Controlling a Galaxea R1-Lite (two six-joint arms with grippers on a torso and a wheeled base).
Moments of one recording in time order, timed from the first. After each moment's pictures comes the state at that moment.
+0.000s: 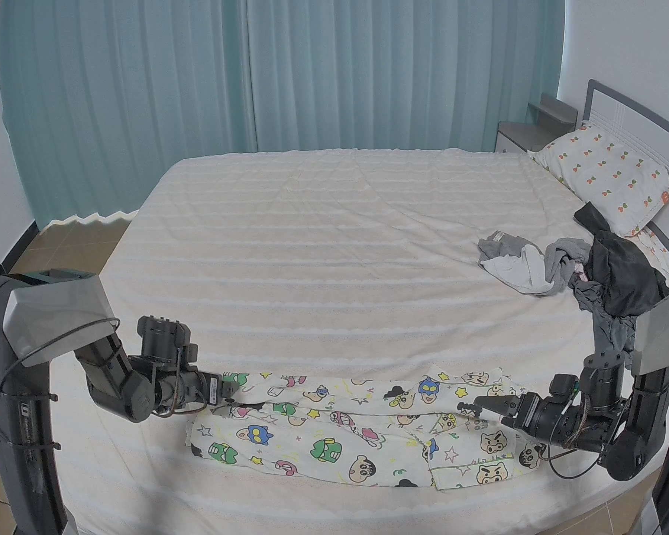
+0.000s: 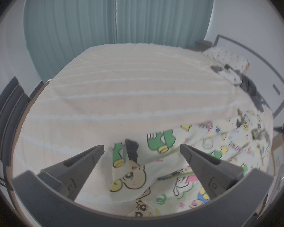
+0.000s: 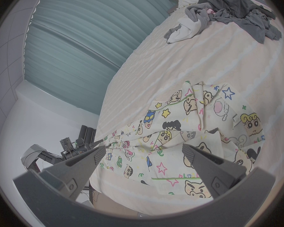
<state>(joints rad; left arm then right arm) -0.18 2.34 -0.74 -0.81 0.00 -0.02 0.25 2.17 -0.06 -1.55 0.32 0.77</state>
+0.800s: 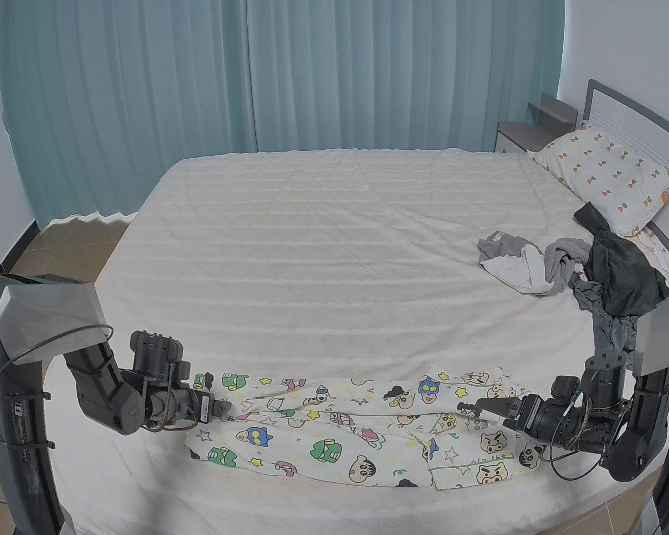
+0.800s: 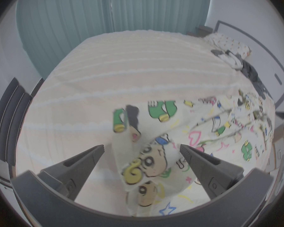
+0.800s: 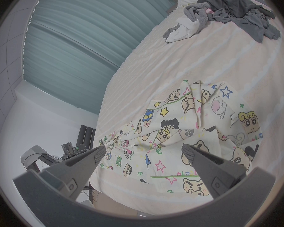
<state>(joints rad) -0.13 2.26 -0.62 -0.81 -0.04 -0.04 0.25 2.17 -0.05 -1.55 0.33 0.77</state>
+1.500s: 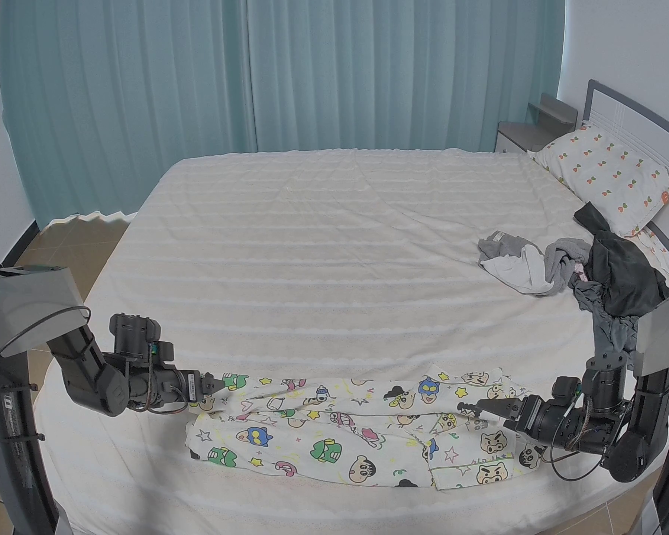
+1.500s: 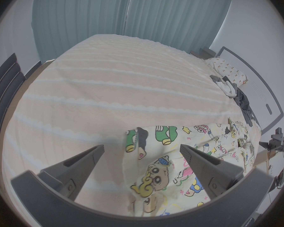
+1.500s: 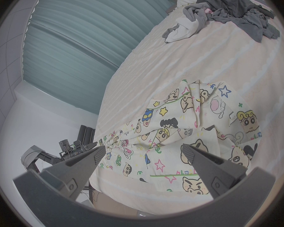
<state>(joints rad) -0.08 2.29 -0.70 -0.77 -0.19 -0.13 0.25 2.16 -0.04 -1.55 0.32 0.77</state>
